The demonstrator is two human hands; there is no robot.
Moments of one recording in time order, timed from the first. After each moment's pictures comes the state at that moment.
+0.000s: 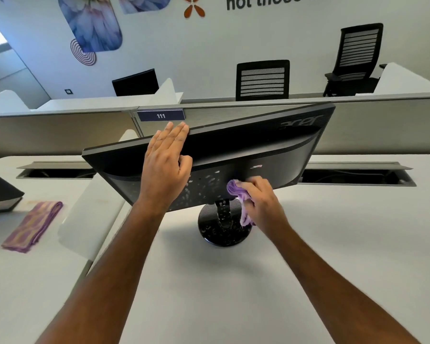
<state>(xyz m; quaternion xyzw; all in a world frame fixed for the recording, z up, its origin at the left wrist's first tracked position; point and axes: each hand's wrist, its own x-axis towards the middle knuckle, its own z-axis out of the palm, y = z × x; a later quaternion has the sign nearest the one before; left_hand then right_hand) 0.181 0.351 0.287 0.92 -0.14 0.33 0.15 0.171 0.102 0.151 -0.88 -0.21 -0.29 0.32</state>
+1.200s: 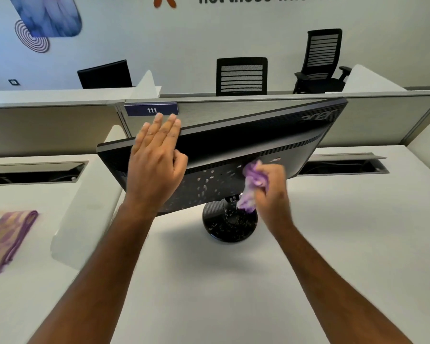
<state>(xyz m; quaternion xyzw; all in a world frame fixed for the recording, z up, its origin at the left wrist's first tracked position) 0.187 0.435 0.288 0.91 -0.18 0.36 0.11 0.154 0.168 0.179 -0.84 -0.06 -0.35 0.41</state>
